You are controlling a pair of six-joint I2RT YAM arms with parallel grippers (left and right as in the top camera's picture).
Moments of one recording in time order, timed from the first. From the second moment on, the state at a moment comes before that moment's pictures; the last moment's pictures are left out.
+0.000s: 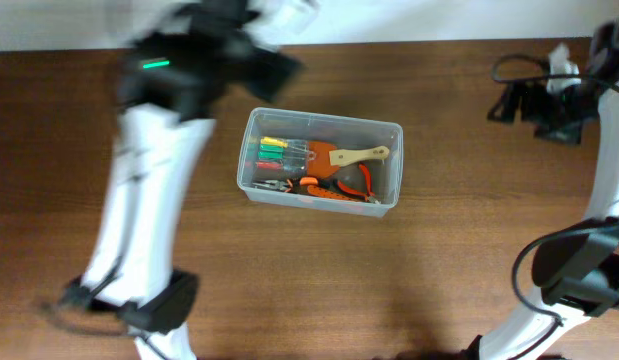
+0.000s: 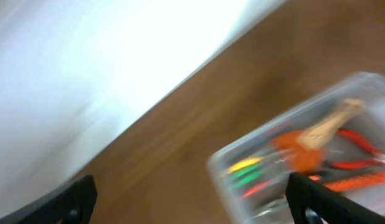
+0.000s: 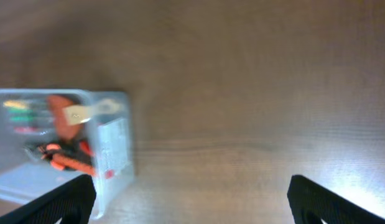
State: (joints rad) left arm -0.34 1.95 2.59 -1.35 -0.10 0.39; right arm -0.32 1.98 2.12 -1.45 -0.33 -0.08
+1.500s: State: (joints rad) left arm 0.20 1.94 2.58 -1.64 -0.10 0.29; right arm 0.01 1.22 2.30 -1.48 -0.20 -0.12
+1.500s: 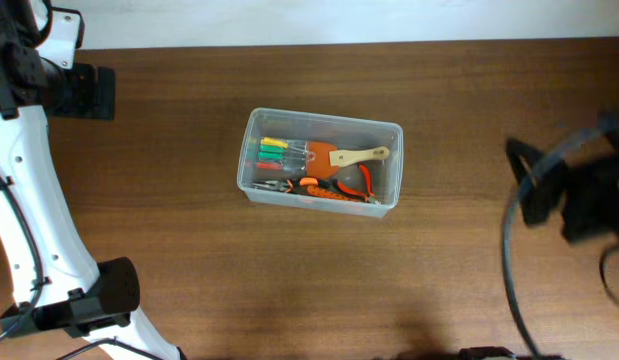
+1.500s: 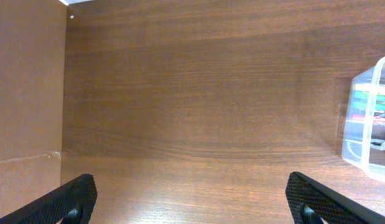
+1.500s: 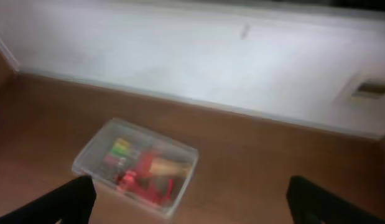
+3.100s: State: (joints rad) left arm 0.20 1.94 2.58 -1.64 -0.10 0.29; right arm -0.02 0.02 0.18 -0.77 -0.11 -0.12
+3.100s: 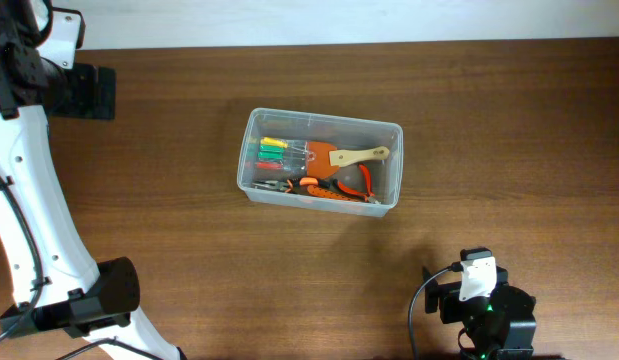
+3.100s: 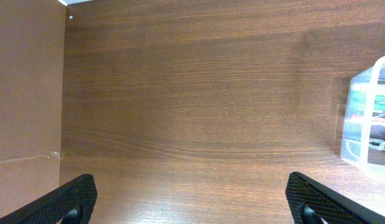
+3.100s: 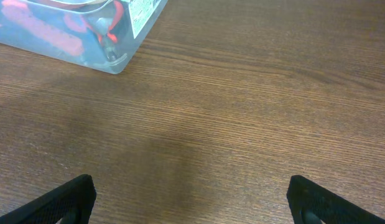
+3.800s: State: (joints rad) left arm 0.08 1.66 2.37 -1.25 -0.09 0.29; right arm -0.02 0.02 0.18 -0.77 -0.11 -0.12
